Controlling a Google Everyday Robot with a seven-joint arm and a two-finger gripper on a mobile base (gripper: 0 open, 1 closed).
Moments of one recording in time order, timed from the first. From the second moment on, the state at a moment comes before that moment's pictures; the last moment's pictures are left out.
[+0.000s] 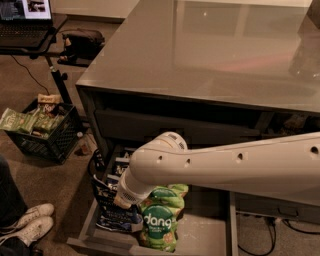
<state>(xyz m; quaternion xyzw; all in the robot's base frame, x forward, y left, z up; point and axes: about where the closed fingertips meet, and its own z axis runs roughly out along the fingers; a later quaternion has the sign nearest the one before) 0.427 0.109 0.628 -0.55 0.80 0.16 0.17</state>
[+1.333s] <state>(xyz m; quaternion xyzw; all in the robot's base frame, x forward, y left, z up) 0.484 0.062 0.765 -0.53 0.79 0.13 0.26</state>
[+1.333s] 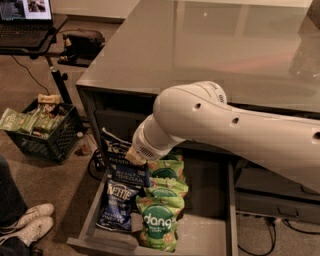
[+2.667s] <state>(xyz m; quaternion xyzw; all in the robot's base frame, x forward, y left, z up) 0.550 -0.002 0.863 -0.49 0.80 0.11 0.33</state>
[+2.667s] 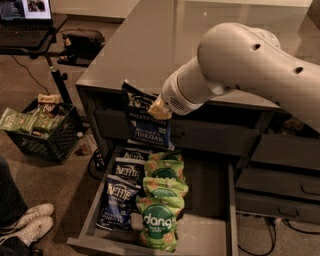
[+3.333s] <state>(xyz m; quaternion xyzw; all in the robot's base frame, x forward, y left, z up) 0.551 -0.012 0.888 -0.49 0.79 0.11 0.36</state>
